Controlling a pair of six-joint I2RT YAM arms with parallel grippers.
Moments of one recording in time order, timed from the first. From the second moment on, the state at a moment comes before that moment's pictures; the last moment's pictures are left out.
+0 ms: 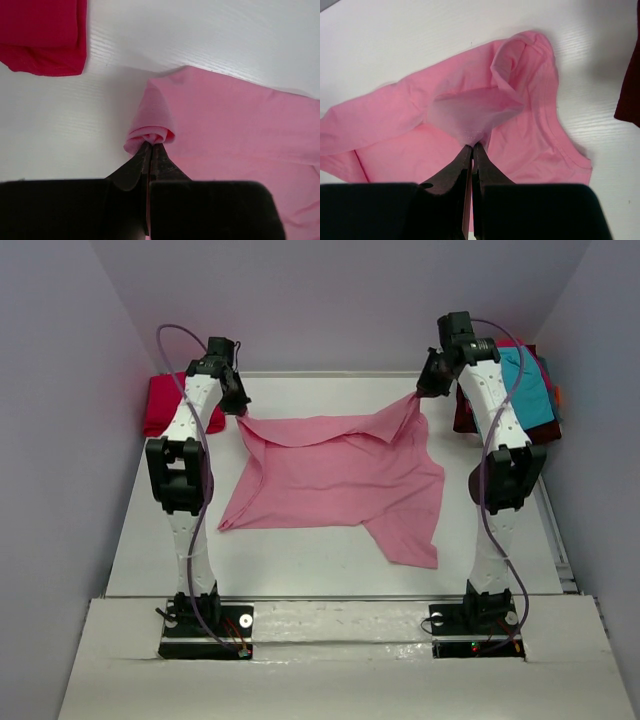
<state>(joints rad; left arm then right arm) -0.10 2.16 2.06 -0.90 -0.03 -0.40 0.15 2.17 2.36 -1.12 -0.01 0.52</state>
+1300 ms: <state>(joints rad) -0.06 2.23 2.11 -0.56 -0.07 -0.41 0.12 2.25 2.37 -0.72 0.05 0.49</state>
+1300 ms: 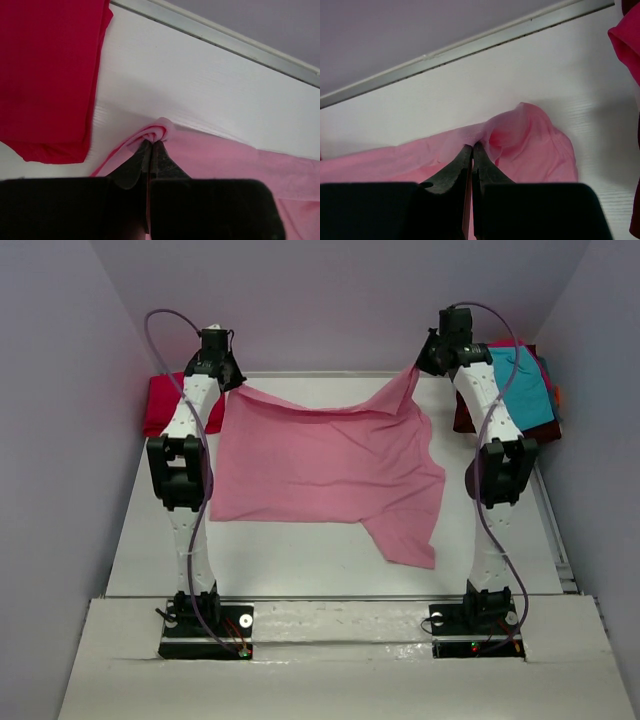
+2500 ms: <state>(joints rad) -0.12 1.90 1.56 -0.49 -0.15 -0.48 0.13 2.09 2.06 -0.81 -0.04 0.54</state>
